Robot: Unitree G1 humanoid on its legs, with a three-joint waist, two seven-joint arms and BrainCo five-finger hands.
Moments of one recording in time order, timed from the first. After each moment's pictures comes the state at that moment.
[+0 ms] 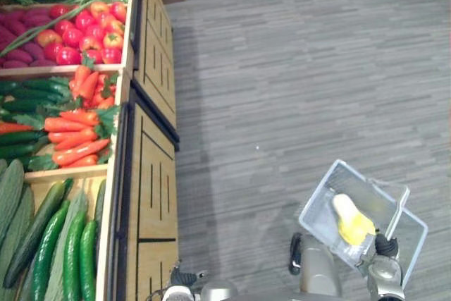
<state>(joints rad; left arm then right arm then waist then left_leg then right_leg) 0.11 0.06 0.19 1.07 0.38 -0.08 0.31 0.03 -0.14 -0.41 0.86 -0.19 -0.14 -0.36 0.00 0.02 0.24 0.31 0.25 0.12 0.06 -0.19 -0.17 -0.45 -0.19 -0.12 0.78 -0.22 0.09</state>
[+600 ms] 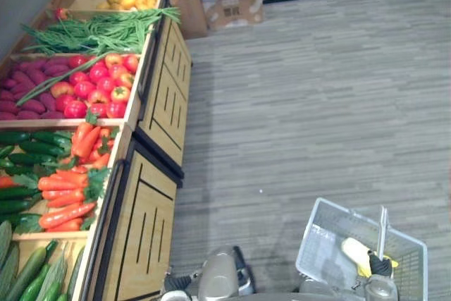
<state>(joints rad) 0.16 0.04 0.23 1.06 0.33 -0.08 0.34 0.10 -0.15 -0.36 0.99 -0.20 -0.13 -0.34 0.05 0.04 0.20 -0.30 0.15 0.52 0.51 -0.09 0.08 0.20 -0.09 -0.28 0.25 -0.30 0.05</state>
